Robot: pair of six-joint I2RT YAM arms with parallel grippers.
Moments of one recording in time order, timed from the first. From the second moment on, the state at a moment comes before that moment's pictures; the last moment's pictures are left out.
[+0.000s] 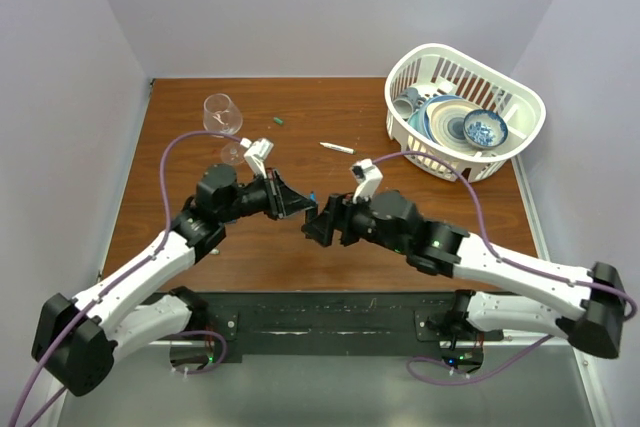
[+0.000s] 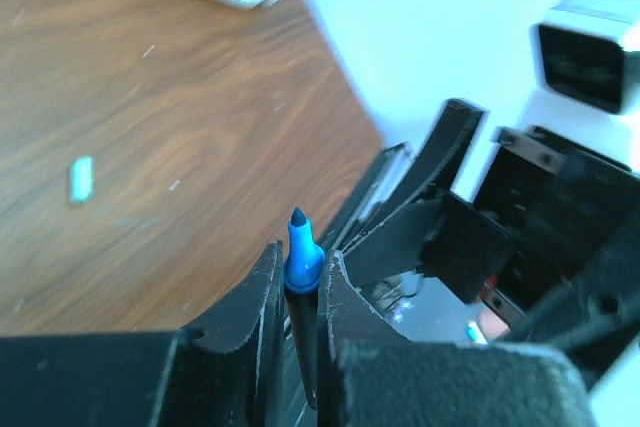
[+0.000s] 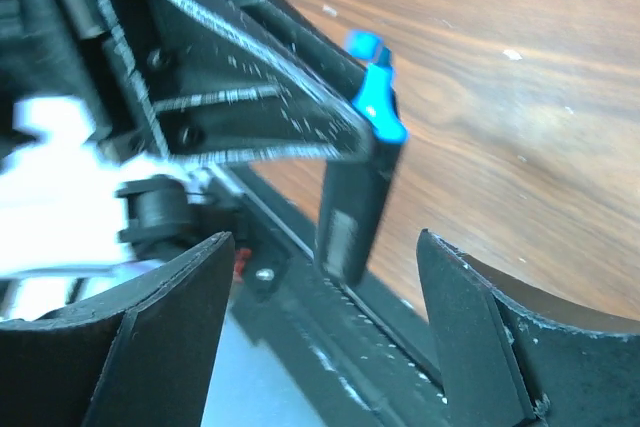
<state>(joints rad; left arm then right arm) -0.56 0.98 0.62 0.14 0.52 -0.78 1.08 1.04 0.79 -0.10 0.11 0.79</state>
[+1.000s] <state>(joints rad) -0.52 0.87 0.54 0.75 0.77 -1.12 1.05 0.94 0.68 0.33 -0.16 0.92</state>
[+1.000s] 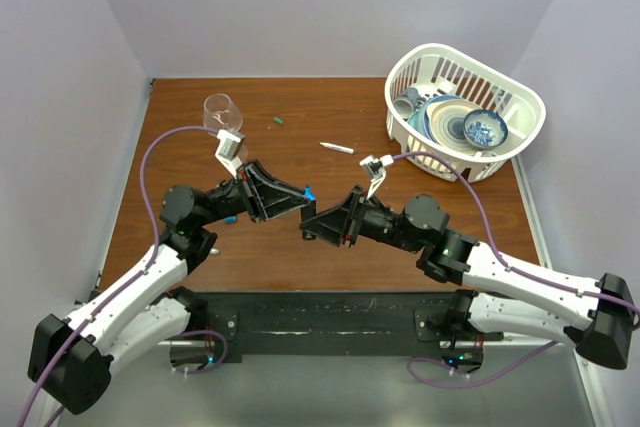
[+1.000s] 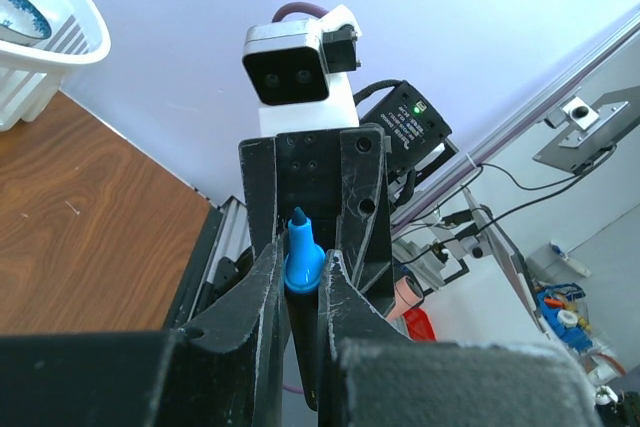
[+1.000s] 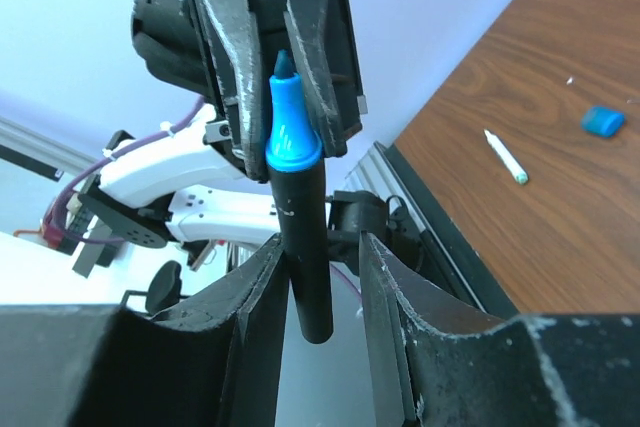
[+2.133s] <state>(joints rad) -0.40 0.93 0.97 -0.42 0.17 -0.58 1.05 0.70 0.69 -0.08 0.10 0.87</state>
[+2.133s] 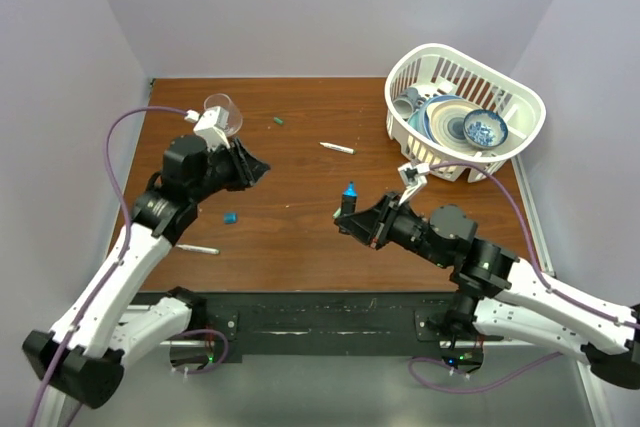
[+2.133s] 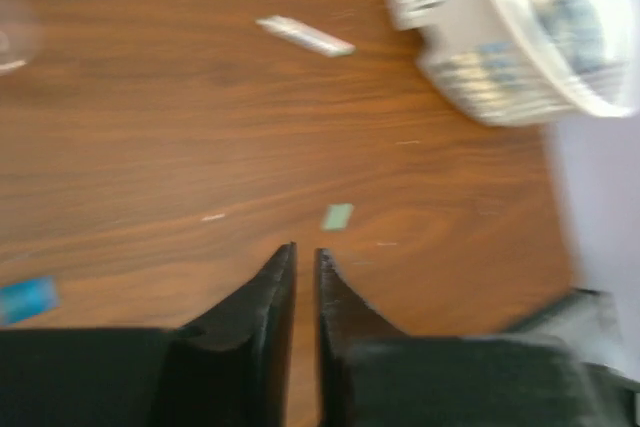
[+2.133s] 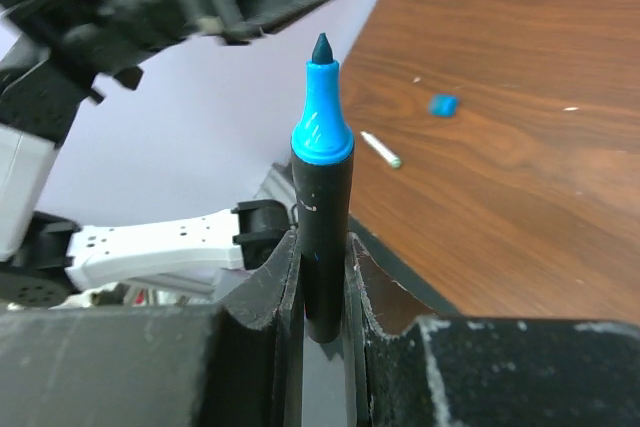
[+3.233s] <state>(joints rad) -0.03 1.37 0.66 -0.45 -0.15 -0.61 1.05 0.58 0.73 -0.30 0.27 0.73</state>
